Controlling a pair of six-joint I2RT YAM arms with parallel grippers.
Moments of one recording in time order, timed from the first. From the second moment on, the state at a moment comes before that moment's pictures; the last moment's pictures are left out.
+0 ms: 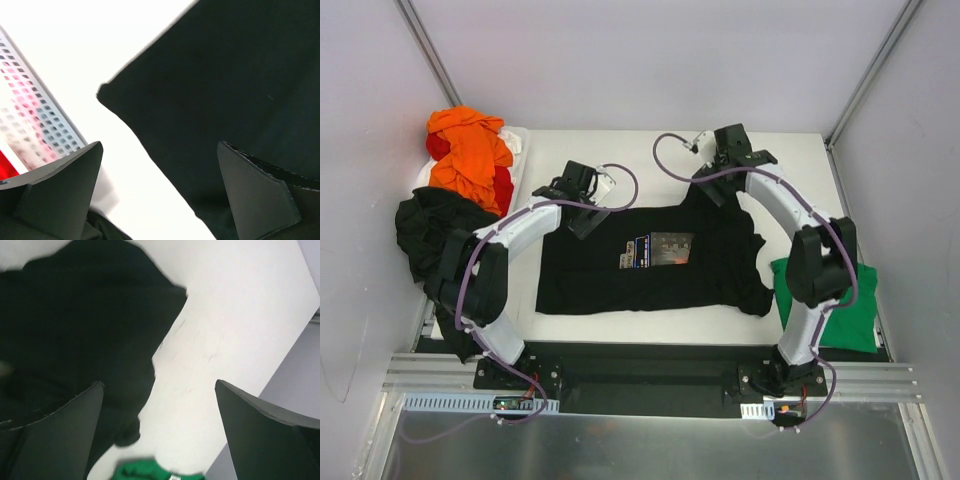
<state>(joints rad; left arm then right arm) -0.39 1.65 1.15 -0.47 -0.22 0.47 0.37 1.82 1.55 -0.65 0.23 -0.54</state>
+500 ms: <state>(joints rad) -0.37 1.72 1.20 -0.46 -0.25 0.48 0.21 2.20 1.92 -0.66 -0.01 -0.39</state>
